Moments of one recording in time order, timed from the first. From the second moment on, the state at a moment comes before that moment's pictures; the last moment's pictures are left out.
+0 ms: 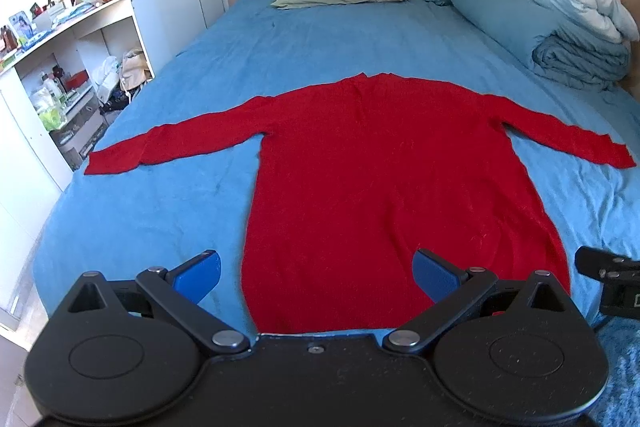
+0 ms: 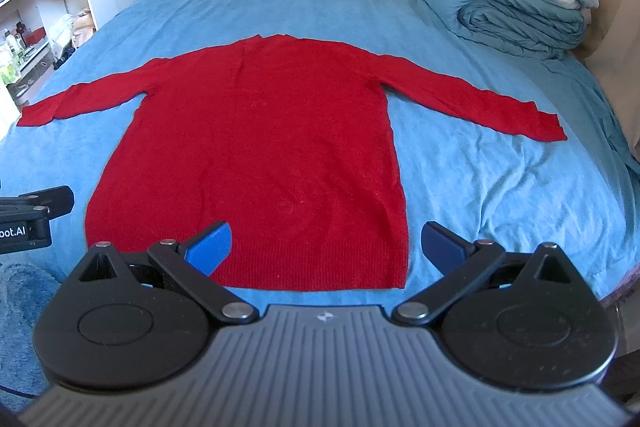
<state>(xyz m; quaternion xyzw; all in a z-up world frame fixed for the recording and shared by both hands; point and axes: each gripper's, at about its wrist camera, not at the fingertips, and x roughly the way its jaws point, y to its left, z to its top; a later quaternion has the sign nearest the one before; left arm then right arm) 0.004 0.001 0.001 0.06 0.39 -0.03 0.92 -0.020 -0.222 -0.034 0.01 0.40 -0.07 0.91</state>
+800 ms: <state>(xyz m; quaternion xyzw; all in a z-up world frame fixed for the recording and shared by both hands) 0.004 0.004 0.003 0.05 0.39 -0.03 0.92 -0.017 -0.223 -0.034 0.01 0.40 -0.07 0.91</state>
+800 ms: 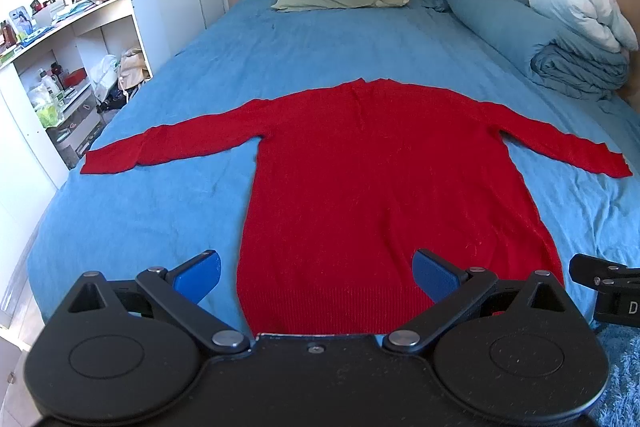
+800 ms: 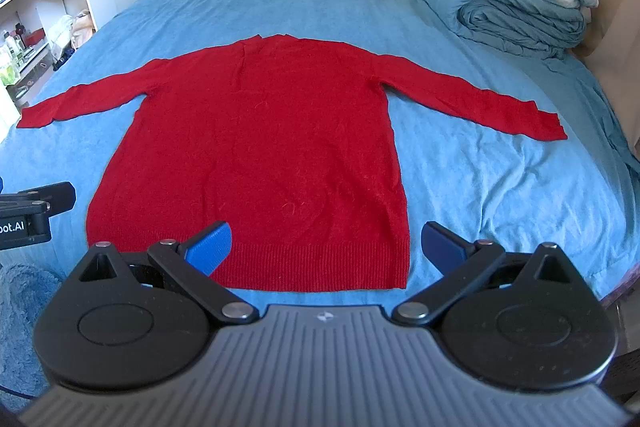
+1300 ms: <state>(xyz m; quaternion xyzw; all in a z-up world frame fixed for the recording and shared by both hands) 0.004 0.003 0.003 0.05 0.39 -0.03 0.92 -0.017 -0.219 -0.033 0.01 0.40 -0.06 0.91</state>
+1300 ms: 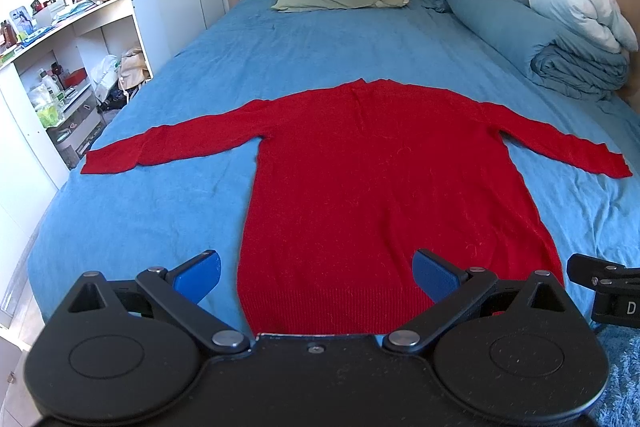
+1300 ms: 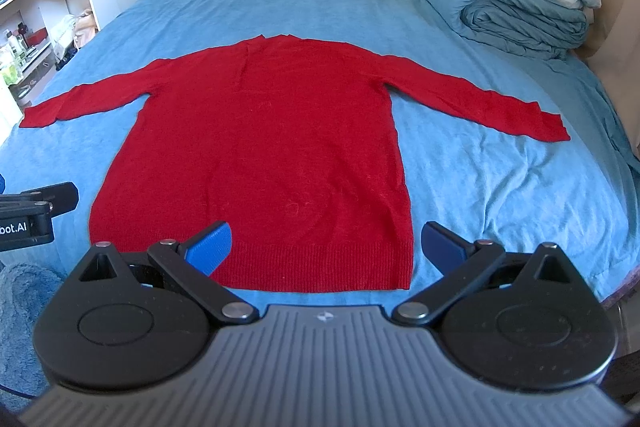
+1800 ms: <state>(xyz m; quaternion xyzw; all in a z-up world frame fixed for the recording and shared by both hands) 0.003 0.003 0.006 0.05 0.38 -0.03 0.92 -0.015 -0.219 -0.033 0.01 0.40 -0.06 0.91</state>
